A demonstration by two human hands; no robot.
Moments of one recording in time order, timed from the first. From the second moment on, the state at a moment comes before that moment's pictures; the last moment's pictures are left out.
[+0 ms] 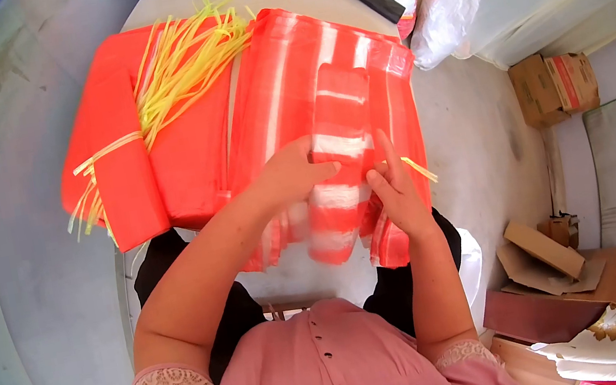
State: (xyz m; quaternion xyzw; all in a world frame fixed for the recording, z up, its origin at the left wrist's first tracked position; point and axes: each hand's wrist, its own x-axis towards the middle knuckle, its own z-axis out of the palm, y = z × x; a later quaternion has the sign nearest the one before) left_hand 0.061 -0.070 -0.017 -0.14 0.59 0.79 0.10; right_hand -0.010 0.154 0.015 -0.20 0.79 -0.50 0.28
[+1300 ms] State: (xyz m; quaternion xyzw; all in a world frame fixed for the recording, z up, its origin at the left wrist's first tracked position) left_hand 0.070 -0.089 0.000 -0.11 0.89 0.44 0.03; right_hand -0.014 0.224 0.069 -0.33 0.93 -0.06 0.11
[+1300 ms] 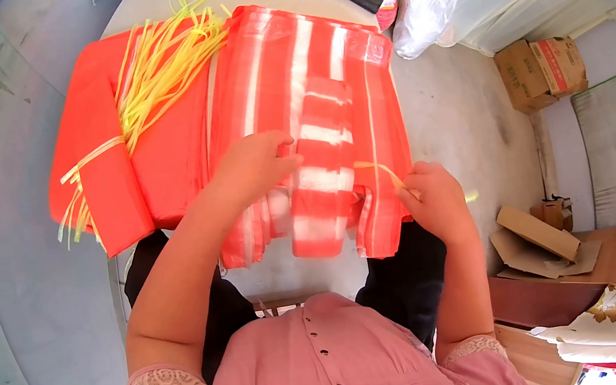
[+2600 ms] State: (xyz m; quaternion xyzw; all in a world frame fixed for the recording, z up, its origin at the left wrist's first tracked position) left_hand 0.083 -0.065 -0.010 -0.16 0.45 0.88 0.02; right_hand 0.034 0.097 0.037 -0.47 0.82 -0.28 -0.16
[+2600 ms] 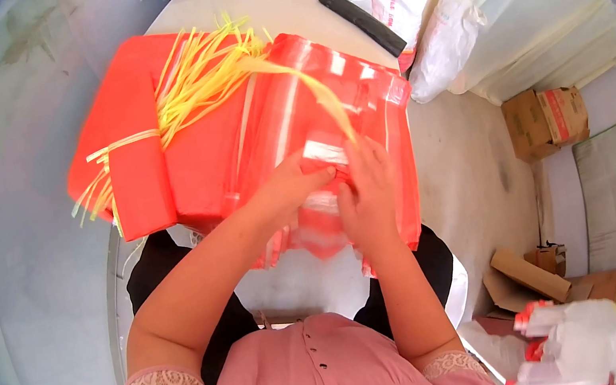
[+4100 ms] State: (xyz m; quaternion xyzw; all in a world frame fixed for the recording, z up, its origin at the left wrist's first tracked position) left_hand 0.187 -0.268 0.001 0.15 0.20 0.94 -0.23; right_hand 0.085 0.136 -0.057 -0.53 0.84 -0.10 0.01
